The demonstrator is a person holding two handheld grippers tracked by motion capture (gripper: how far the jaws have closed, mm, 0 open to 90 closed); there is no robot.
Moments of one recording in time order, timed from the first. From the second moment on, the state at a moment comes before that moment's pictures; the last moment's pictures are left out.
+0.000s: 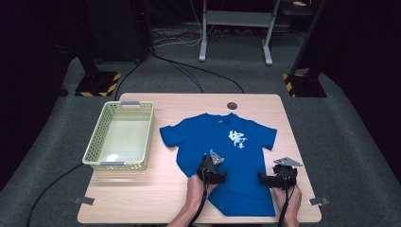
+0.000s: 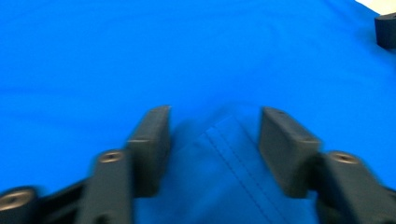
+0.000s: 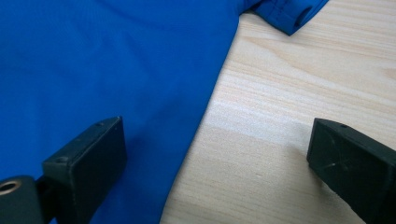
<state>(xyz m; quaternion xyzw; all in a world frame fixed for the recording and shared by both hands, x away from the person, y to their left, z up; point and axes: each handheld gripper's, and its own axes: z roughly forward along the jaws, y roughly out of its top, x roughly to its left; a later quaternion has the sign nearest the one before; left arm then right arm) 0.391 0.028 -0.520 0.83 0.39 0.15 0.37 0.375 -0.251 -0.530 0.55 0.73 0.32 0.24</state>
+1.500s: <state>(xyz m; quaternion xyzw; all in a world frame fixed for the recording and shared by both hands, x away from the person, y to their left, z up) 0.360 0.071 -0.505 0.81 0.38 0.15 0.42 0.375 -0.251 -0.530 0.55 0.73 0.32 0.24</state>
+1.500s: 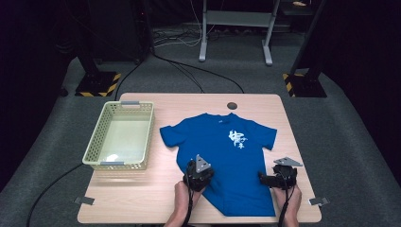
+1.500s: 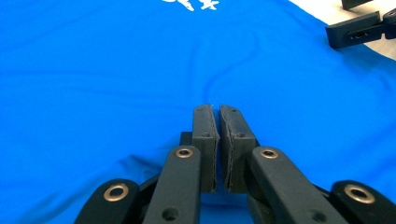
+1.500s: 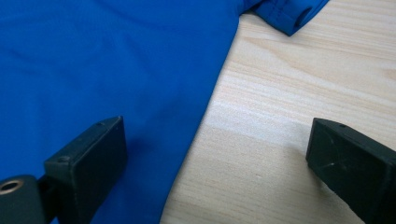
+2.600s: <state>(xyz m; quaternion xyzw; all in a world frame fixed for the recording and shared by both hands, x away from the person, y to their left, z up) 0.325 0.105 -0.499 0.80 0.38 0.16 0.43 0.375 -0.251 -0.530 0.55 0.73 0.32 0.24</state>
